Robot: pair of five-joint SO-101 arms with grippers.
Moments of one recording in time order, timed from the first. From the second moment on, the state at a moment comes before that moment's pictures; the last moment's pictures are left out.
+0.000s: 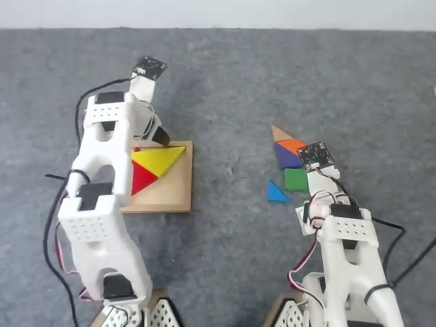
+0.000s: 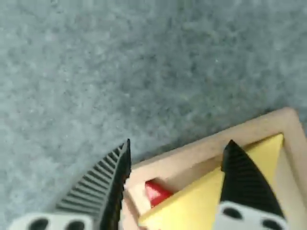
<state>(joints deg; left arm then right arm) -12.6 28.4 -5.4 64.2 -23.6 1.7 -36.7 72.5 43.6 21.5</state>
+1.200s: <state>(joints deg) -30.2 16.7 17.5 57.8 -36.8 1.7 -36.7 72.5 43.6 21.5</state>
